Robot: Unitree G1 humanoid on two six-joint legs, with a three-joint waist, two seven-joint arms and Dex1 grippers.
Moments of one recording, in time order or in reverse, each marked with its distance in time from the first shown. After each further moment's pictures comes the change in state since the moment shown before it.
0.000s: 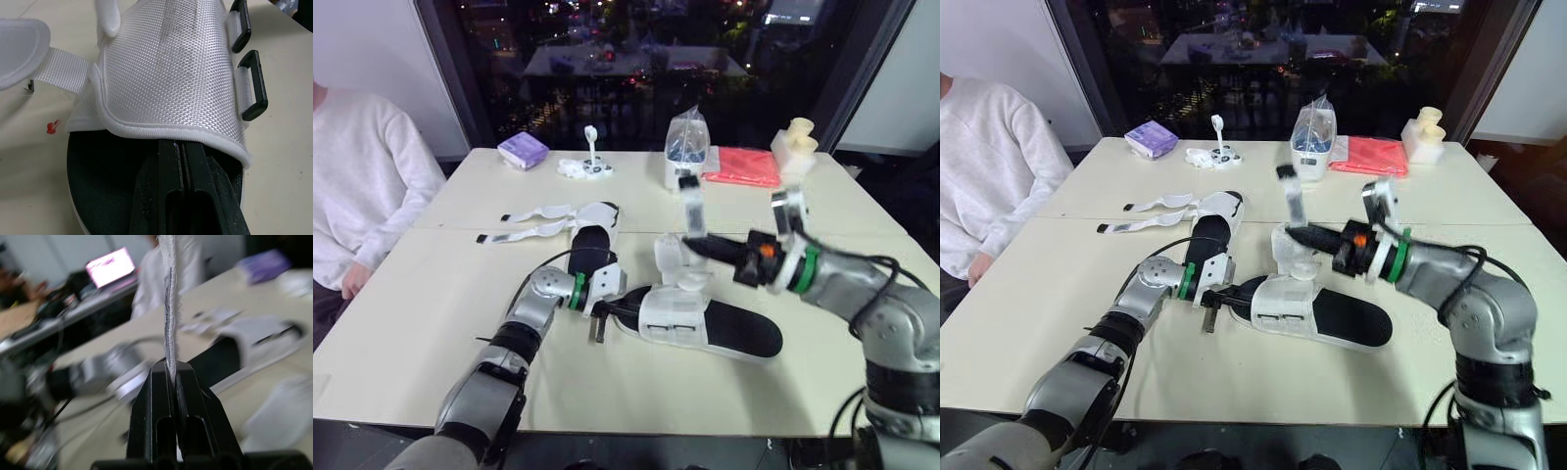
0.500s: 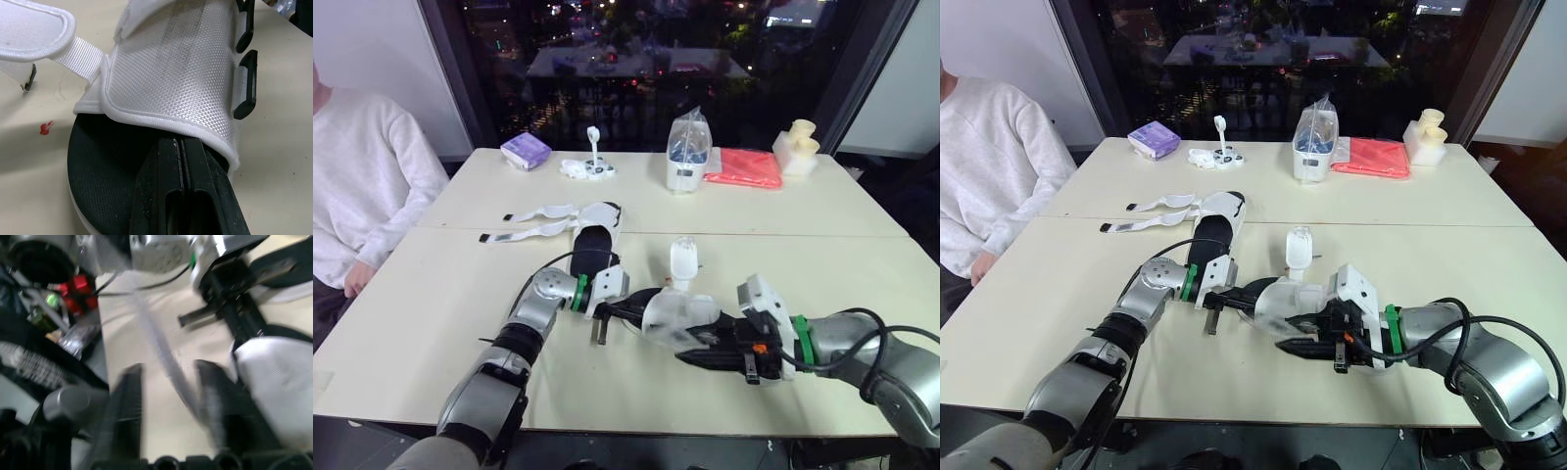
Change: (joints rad) left arm 0.002 -0.007 -0.005 -0.001 0.001 0.005 -0.001; right arm 0.266 -0.208 0.189 -0.138 -0.191 -0.226 0.174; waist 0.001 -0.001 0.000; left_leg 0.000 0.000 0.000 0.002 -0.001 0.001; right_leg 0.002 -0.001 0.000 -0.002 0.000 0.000
